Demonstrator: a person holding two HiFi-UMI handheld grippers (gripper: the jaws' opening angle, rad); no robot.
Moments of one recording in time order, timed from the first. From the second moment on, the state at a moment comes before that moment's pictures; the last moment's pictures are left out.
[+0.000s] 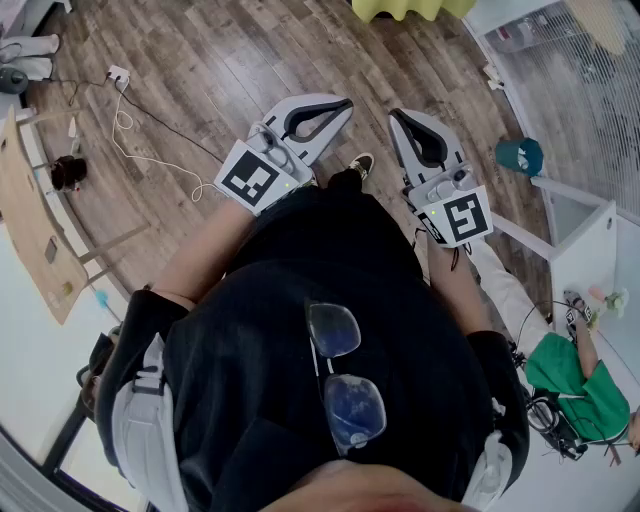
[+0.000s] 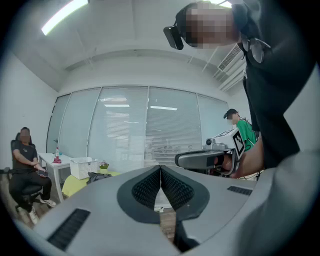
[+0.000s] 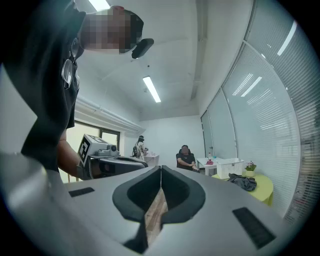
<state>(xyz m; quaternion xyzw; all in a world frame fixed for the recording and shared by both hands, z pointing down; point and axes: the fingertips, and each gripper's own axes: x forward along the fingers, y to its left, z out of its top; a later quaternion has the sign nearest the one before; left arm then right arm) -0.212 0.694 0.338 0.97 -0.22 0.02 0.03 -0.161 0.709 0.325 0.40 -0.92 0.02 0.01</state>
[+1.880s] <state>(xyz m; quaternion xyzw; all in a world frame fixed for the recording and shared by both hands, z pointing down) -0.109 0.499 0.350 0.97 -0.24 0.02 0.03 -0.085 0.524 0.342 0.36 -0.93 0.02 0.03</state>
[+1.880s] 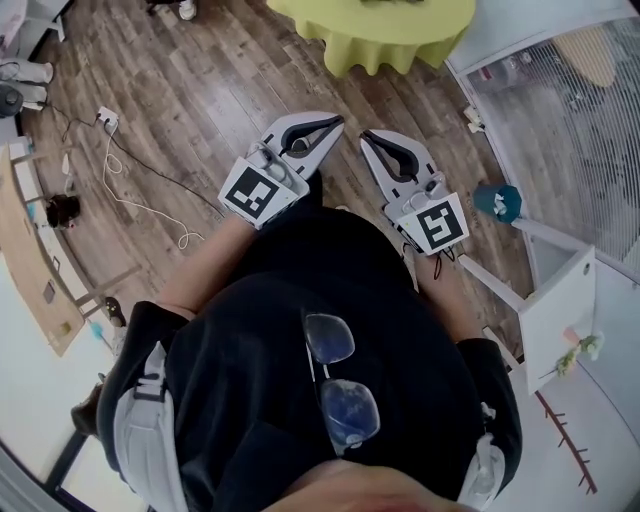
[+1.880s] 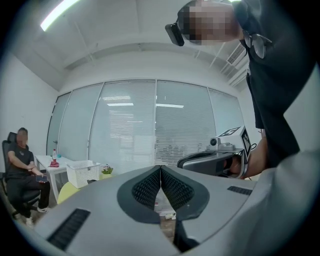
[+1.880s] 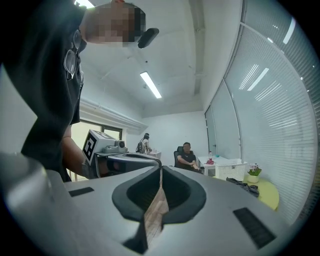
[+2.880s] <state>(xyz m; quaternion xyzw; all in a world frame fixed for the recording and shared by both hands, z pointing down) -0.171 0.276 0.355 0.98 -0.17 0.01 0.04 -0.150 0.283 0.346 0.41 -0.91 0.05 0.05</state>
